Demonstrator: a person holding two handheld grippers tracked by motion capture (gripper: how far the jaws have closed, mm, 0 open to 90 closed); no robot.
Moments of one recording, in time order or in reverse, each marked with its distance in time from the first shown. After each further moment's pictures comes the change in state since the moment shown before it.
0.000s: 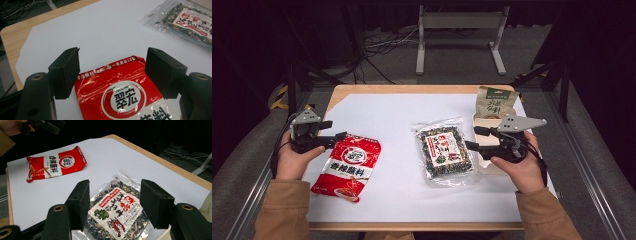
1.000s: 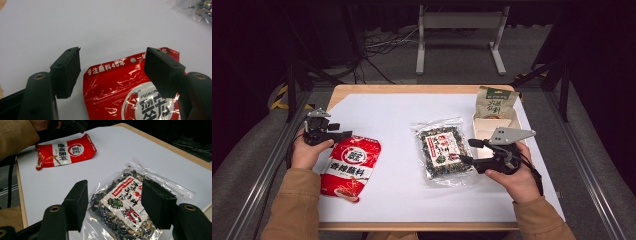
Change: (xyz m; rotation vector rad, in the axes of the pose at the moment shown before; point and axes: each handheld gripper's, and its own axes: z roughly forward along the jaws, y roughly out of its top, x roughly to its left) left arm 0.041 -0.022 0.064 0.128 -0.028 -0.144; right arm 0.020 -0.017 0.011 0.060 0.047 -0.003
